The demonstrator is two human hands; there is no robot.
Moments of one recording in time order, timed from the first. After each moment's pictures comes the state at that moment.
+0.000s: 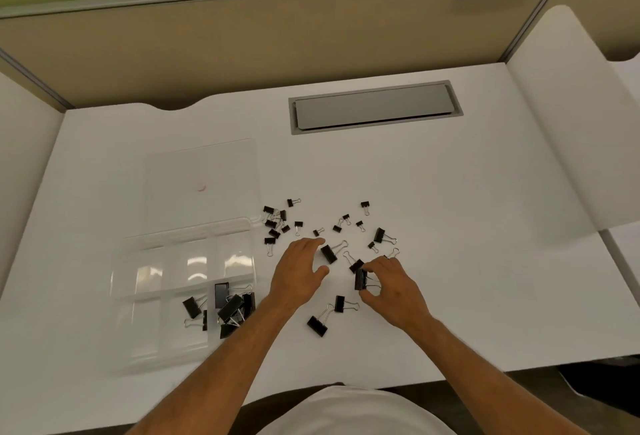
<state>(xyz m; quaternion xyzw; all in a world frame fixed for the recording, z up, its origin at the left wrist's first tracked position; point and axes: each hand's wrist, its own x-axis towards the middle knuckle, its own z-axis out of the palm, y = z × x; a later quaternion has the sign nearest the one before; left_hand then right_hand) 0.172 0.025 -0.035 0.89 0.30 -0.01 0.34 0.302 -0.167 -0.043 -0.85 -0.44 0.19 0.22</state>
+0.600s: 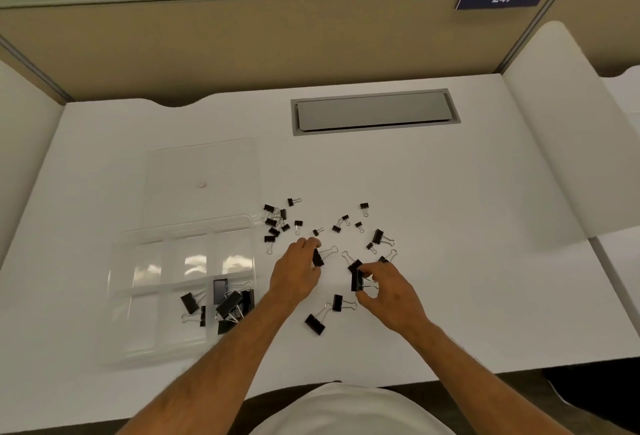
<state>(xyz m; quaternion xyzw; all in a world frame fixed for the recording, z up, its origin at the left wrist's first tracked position) 0.173 0.026 -0.038 0.90 0.32 -0.04 0.29 0.289 -0.168 -0.024 -0.84 -0.42 0.20 0.28</state>
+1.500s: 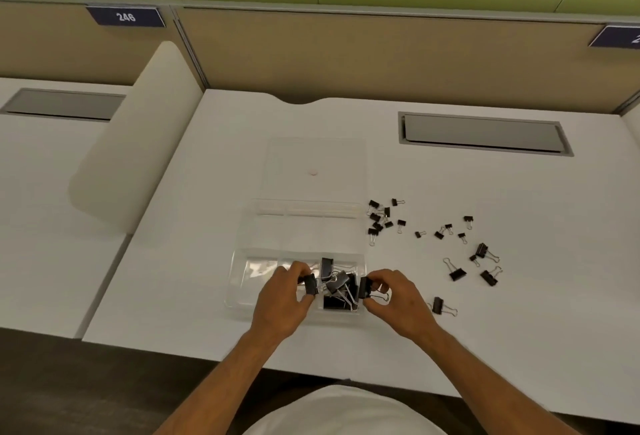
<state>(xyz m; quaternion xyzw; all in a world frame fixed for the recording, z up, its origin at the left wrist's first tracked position) -0.077 0.085 0.004 0.83 0.44 0.07 0.33 0.137 -0.058 -0.017 -0.77 -0.49 0.28 0.30</state>
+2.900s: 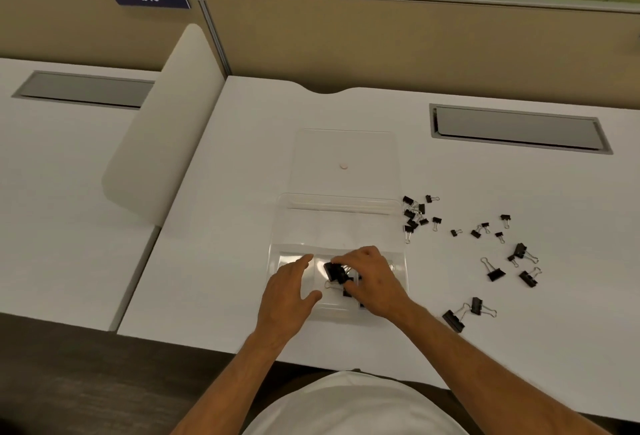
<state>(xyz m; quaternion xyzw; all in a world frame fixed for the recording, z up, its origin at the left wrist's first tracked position) -0.138 0.125 -0.018 0.80 0.46 0.08 0.37 0.060 0.044 -0.023 -0.72 -0.60 0.24 0.25</state>
